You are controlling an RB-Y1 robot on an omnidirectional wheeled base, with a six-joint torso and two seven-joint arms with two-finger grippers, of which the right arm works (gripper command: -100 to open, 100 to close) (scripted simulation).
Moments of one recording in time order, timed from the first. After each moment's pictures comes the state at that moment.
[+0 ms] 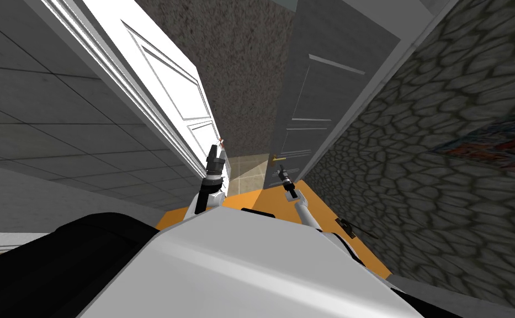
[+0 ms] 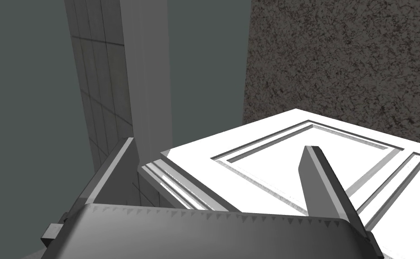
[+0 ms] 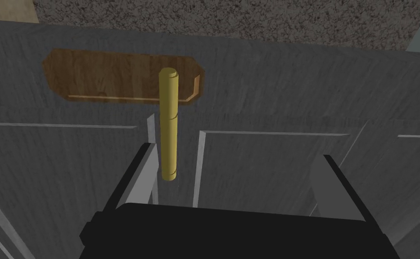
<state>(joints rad) -0.26 -0.21 0.09 -0.97 0.32 -0.60 -0.47</state>
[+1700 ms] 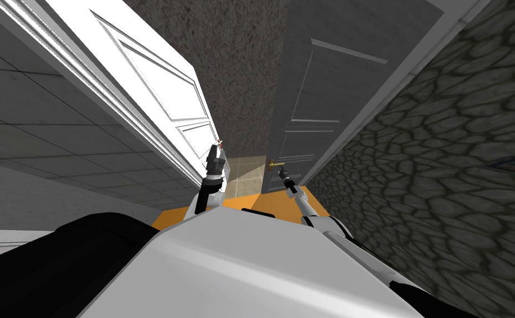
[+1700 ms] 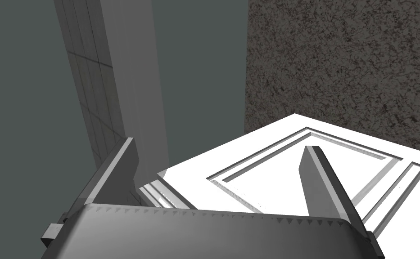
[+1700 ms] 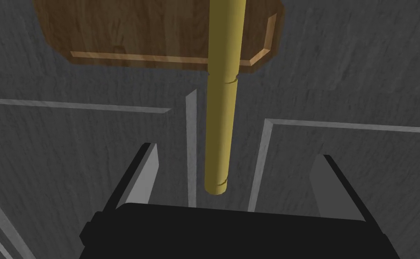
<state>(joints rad) -0.45 -0.24 0.09 -0.67 0.36 -0.58 -0.60</state>
